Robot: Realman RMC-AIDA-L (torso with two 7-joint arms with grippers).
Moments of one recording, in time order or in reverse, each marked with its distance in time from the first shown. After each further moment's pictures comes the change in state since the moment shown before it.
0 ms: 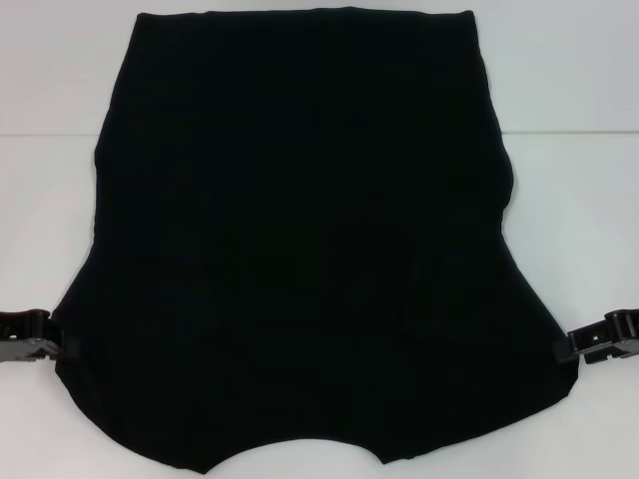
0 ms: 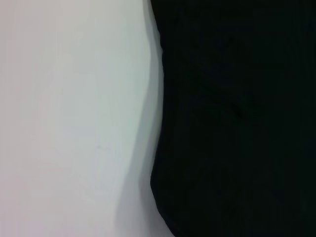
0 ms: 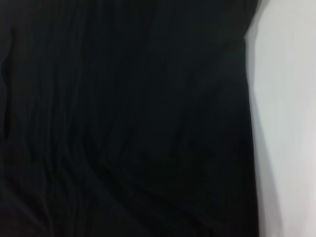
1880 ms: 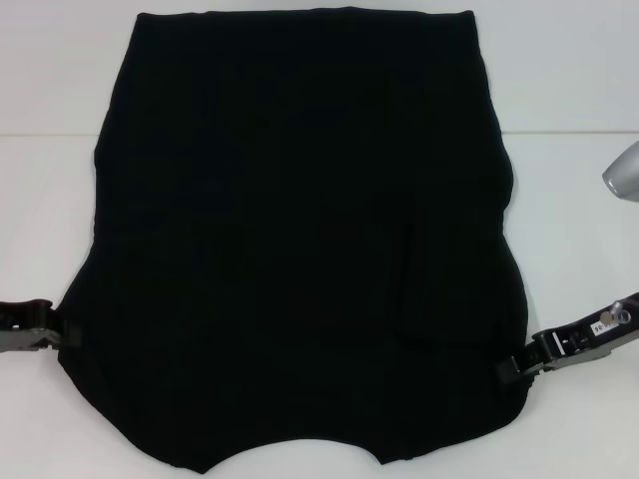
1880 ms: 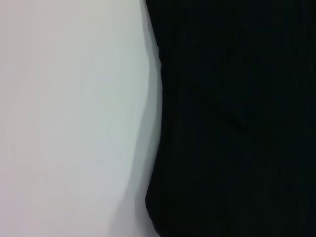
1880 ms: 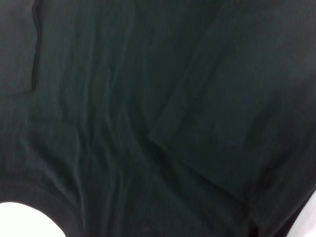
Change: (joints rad) left arm -0.012 -0.001 -0.006 -0.001 -0.002 -0.017 -0.001; right arm 0.092 0.058 -0.133 0.071 0.002 0.046 0.000
